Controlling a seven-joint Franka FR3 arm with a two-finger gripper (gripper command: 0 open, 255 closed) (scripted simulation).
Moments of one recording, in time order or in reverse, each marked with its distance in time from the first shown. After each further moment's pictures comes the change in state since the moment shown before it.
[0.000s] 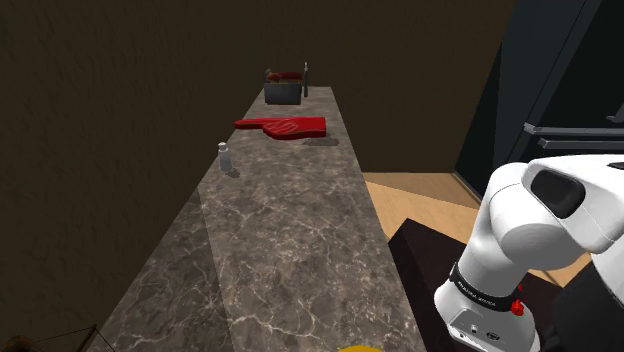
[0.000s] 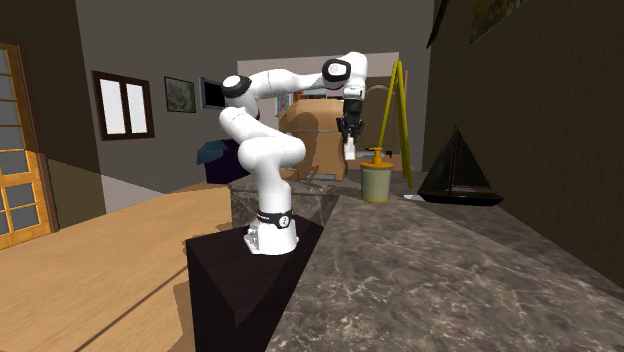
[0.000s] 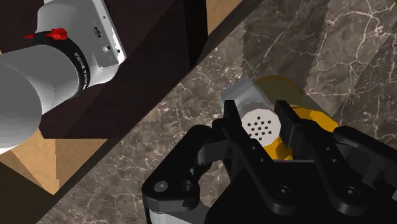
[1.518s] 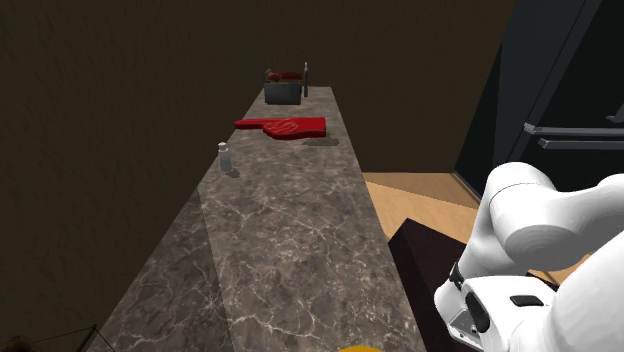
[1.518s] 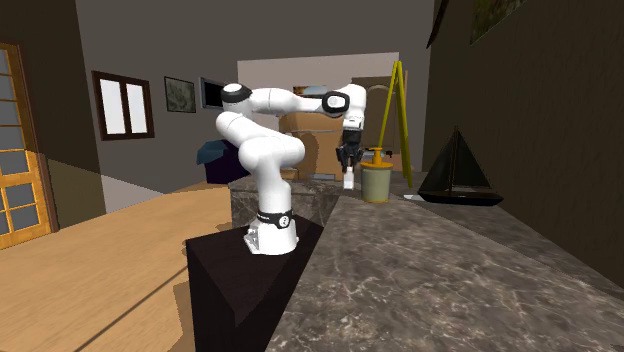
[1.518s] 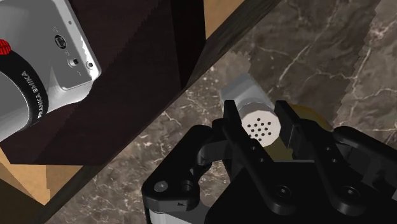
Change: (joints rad) arm 0.046 -0.071 0.210 -0.235 0.188 0.203 -0.029
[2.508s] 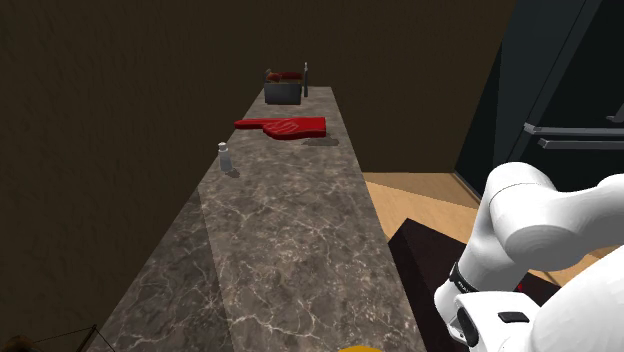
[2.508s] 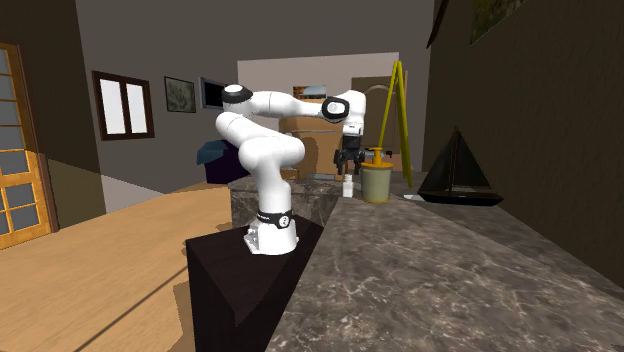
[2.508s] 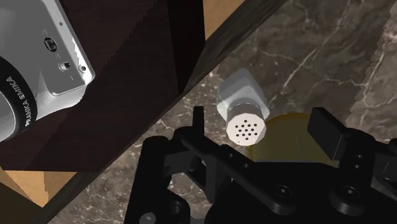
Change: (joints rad) arm 0.004 -0.004 0.052 -0.033 0.045 0.041 -0.006
